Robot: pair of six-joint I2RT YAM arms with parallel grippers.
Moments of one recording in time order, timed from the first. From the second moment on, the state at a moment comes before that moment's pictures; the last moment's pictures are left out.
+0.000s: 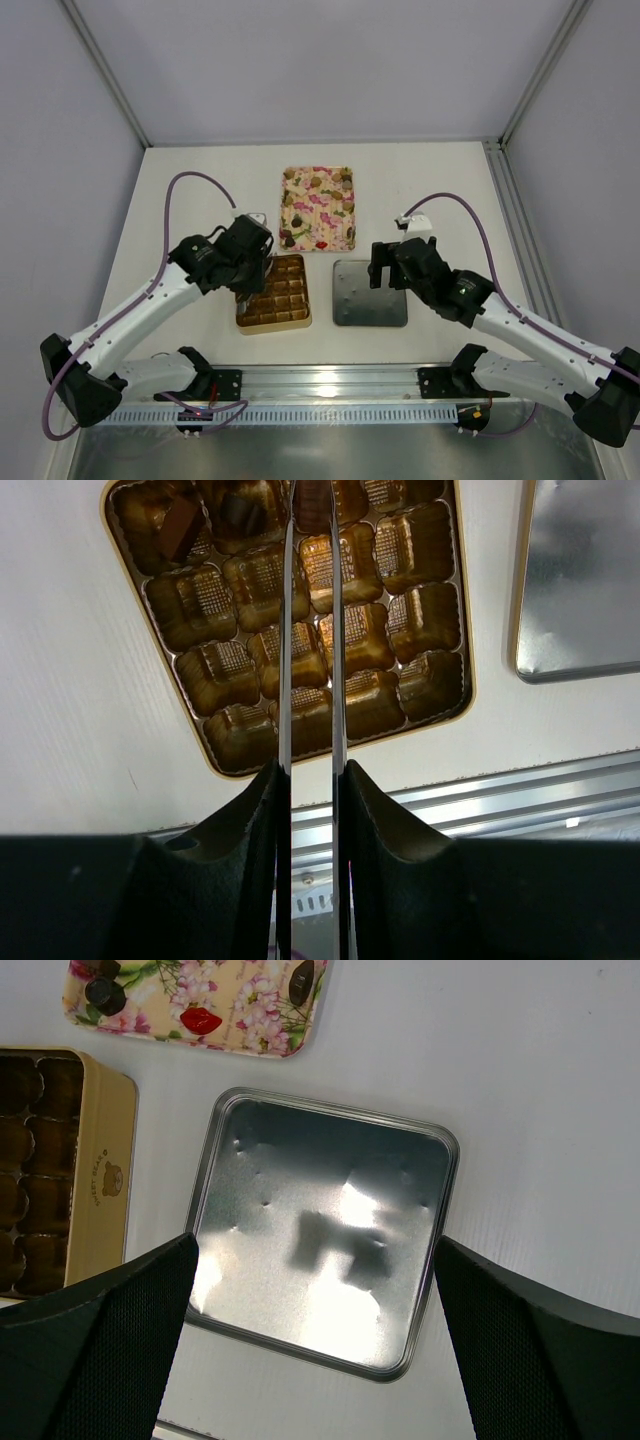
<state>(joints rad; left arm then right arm) -0.74 1.13 1.12 -1.09 -0.19 -0.60 0.81 0.92 0.74 -0.49 0.40 0.51</state>
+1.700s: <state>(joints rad) -0.55 1.80 1.72 -0.99 -0.22 -0.42 0.81 0.94 0.74 -0.49 0.37 0.49</state>
